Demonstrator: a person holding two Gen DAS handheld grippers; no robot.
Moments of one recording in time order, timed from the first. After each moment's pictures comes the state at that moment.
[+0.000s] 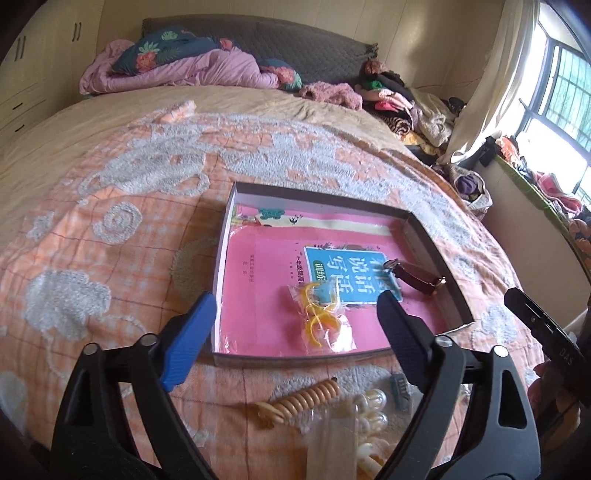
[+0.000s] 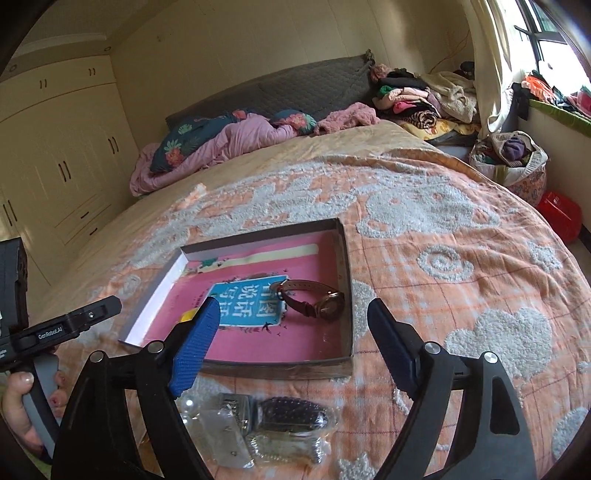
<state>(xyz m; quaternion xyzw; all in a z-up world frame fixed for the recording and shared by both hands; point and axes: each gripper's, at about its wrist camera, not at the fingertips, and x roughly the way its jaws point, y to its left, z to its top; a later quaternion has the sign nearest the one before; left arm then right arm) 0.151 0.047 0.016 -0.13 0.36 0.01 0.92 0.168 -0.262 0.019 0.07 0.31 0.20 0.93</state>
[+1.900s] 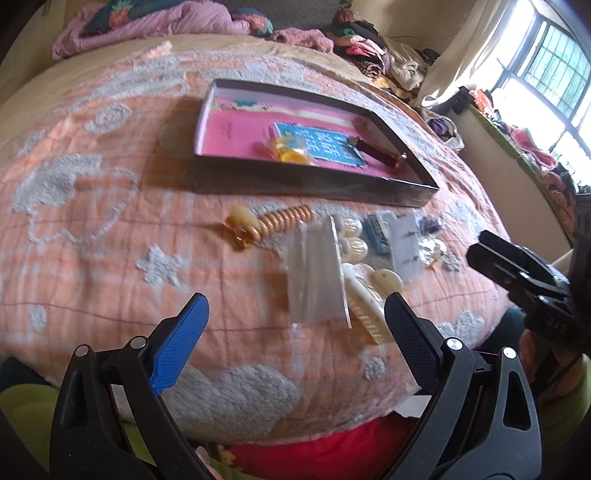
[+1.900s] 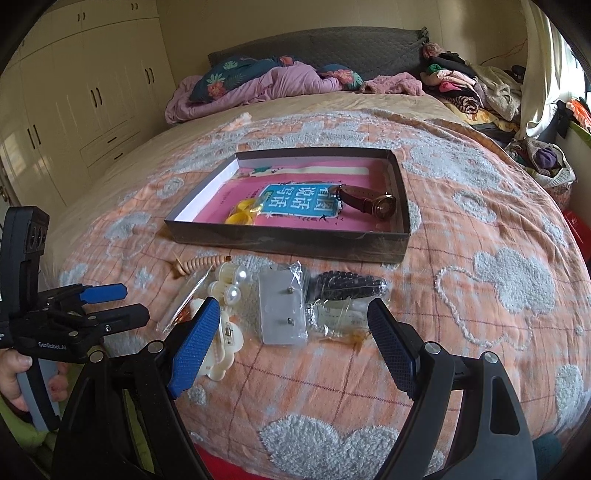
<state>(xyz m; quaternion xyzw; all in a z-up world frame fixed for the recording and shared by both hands) 0.056 0.025 -0.042 -0.14 0.45 -0.07 0.88 0.081 -0.225 -0.008 -0.03 0.39 0.26 0.88</state>
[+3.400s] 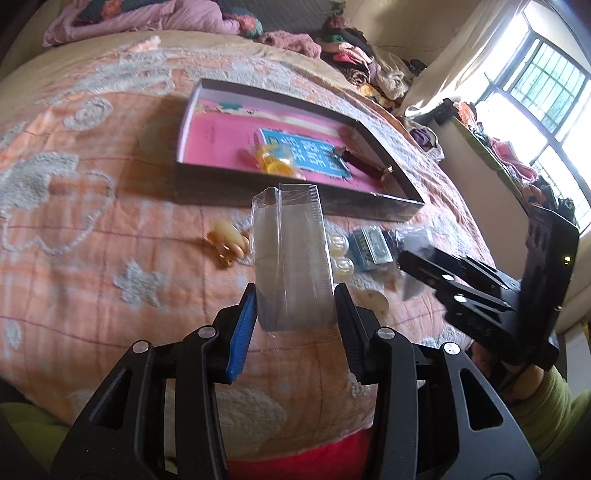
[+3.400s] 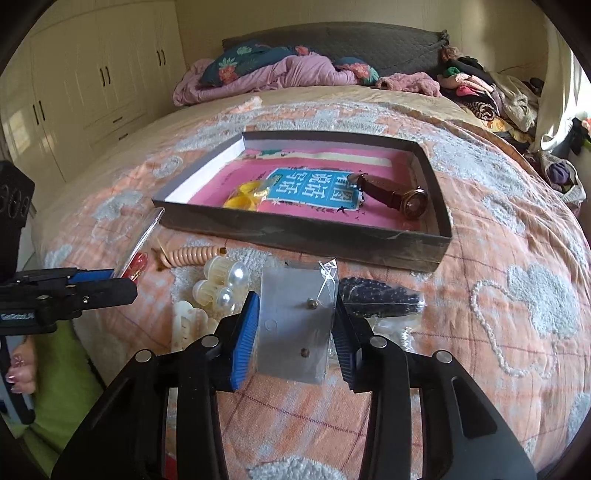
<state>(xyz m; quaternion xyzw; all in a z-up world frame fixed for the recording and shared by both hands) 0.068 0.036 -0.042 -0.17 0.43 -0.10 0.88 0.106 -0.200 -0.038 -0.06 0.38 0.28 0.88</state>
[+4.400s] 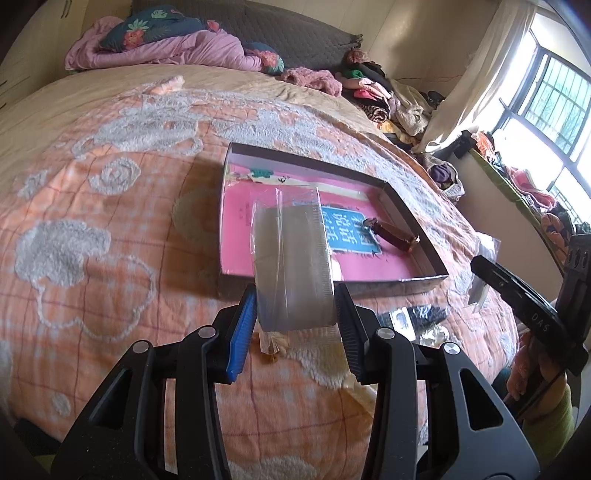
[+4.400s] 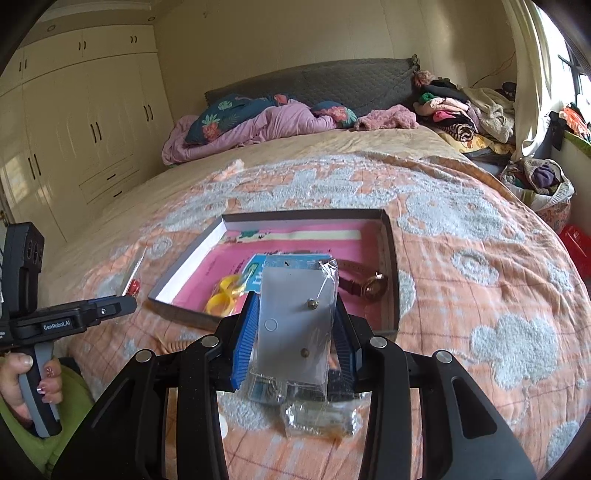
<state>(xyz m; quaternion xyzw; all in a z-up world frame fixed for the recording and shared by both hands) 0.105 0.063 -0.005 -0.16 0.38 -0.05 0.91 0.137 -0.226 0.021 0.01 0.31 0.26 0.91</state>
